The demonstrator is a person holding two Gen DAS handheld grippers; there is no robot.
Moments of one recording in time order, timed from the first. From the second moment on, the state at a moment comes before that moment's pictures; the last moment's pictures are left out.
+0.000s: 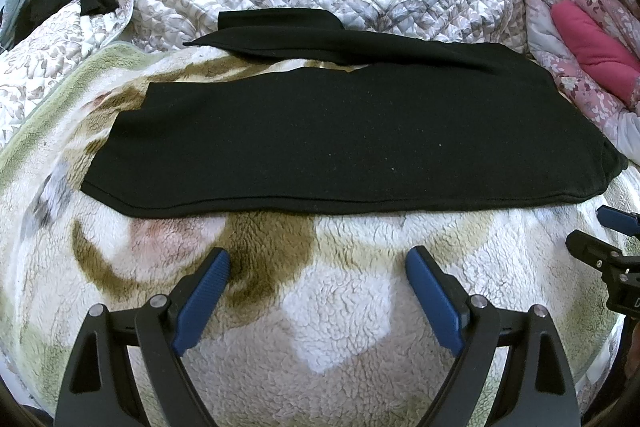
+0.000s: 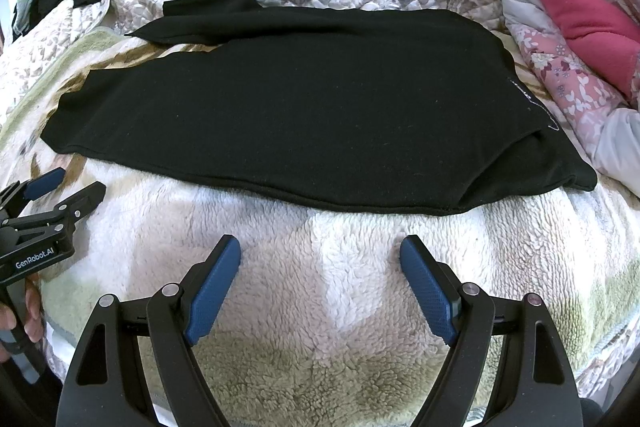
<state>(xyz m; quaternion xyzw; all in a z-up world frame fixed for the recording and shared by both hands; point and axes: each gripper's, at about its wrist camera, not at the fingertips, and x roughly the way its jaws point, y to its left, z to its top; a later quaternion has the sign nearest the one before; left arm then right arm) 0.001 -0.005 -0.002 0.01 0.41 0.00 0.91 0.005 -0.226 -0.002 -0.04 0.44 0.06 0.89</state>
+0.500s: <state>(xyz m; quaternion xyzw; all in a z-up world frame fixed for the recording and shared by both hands) 0.001 -0.006 -0.005 0.01 0.42 0.00 0.91 0.005 -0.229 0.000 -0.04 0.46 0.07 0.89</state>
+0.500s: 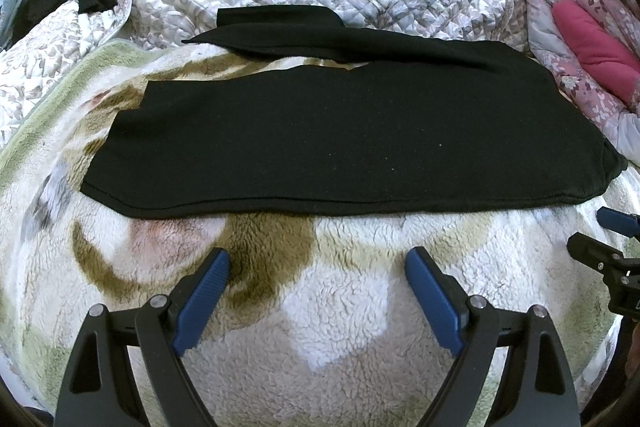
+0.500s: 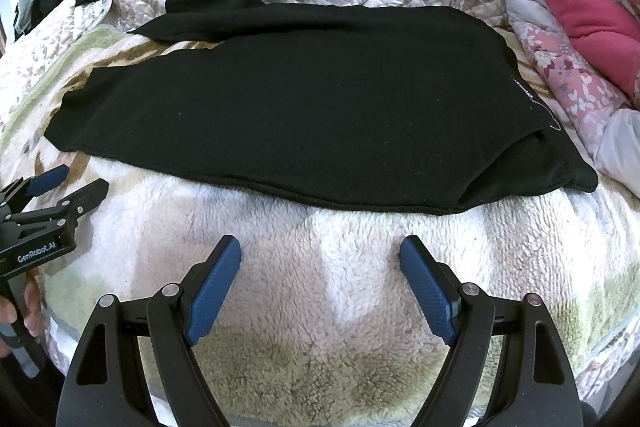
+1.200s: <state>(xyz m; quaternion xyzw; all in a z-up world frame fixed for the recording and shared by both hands) 0.003 -0.001 0.013 -0.01 0.42 -0.01 0.91 0.015 -0.272 0.011 0.01 0.46 0.03 0.89</state>
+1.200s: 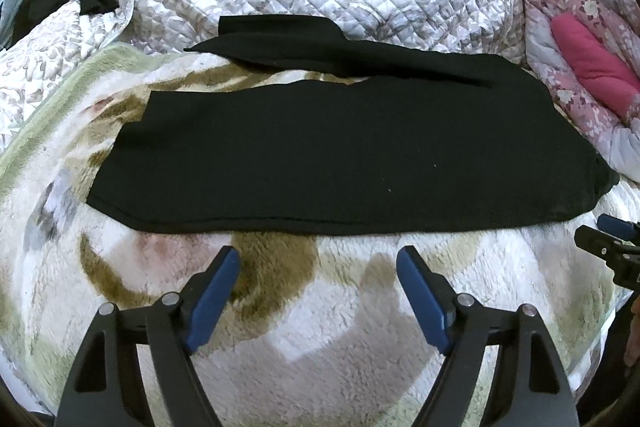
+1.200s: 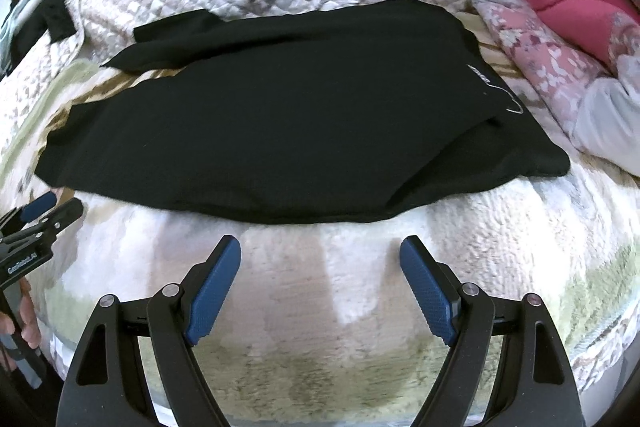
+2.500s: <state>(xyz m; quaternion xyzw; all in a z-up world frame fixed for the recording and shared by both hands) 0.032 0.121 0.009 -0.21 0.39 0.06 0.89 0.050 -0.351 0.033 0.19 0.38 0.02 0.90</state>
